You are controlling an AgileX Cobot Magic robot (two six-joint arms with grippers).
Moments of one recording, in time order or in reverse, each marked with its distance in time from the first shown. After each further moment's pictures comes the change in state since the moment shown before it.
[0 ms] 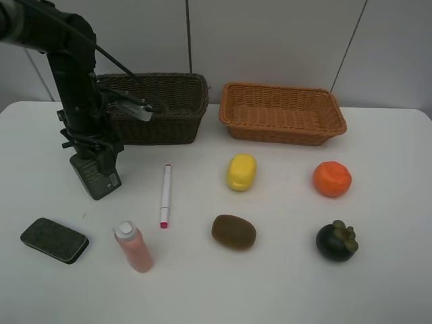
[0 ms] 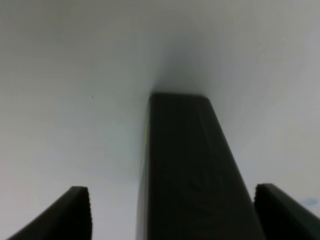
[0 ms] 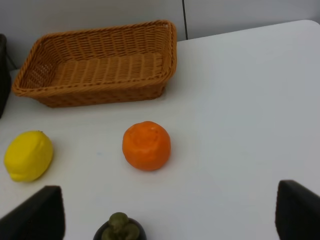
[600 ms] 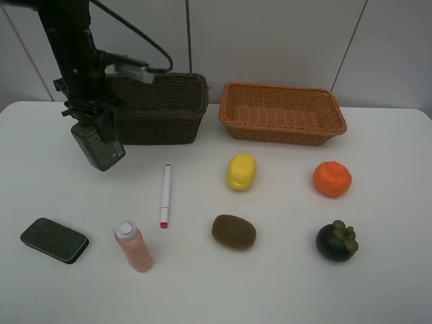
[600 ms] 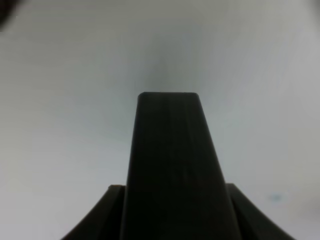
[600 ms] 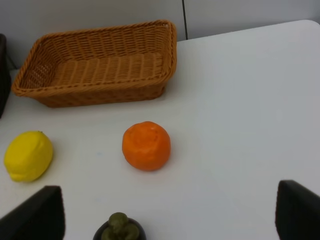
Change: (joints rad) left arm 0.000 -0.039 -0.256 -0.057 0.150 -0.067; right arm 0.000 0.000 0.000 0.000 0.000 0.000
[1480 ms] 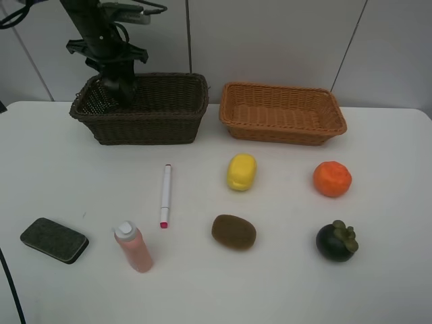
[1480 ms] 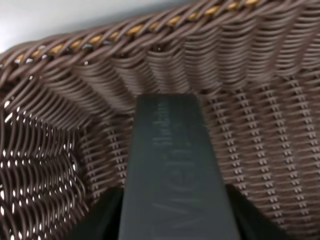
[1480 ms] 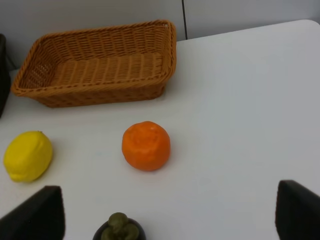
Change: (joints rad) left arm 0.082 0.332 -0.523 0.057 -0.200 -0.283; right arm 0.000 0.000 0.000 0.000 0.000 0.000
